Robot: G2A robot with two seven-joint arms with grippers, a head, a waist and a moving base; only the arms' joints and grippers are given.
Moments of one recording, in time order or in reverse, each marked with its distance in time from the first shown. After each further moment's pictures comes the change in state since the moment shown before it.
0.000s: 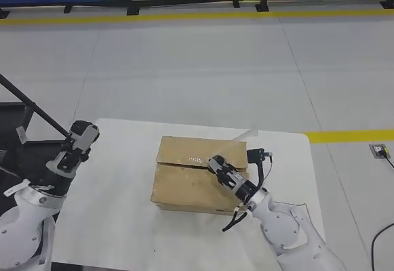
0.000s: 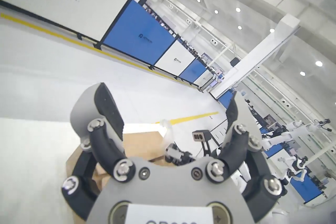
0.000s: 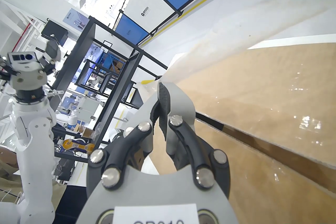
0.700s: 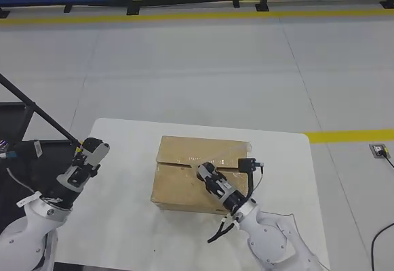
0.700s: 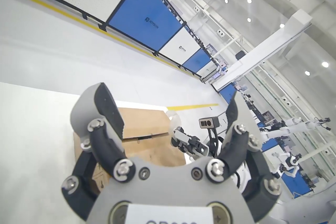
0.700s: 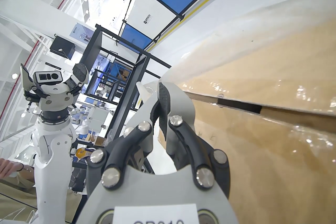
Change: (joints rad) left arm 0.044 0.002 0.051 -0.009 0.007 0.006 -0.037; right arm -0.064 -0.028 -0.107 -0.095 0.013 0.126 -0.124
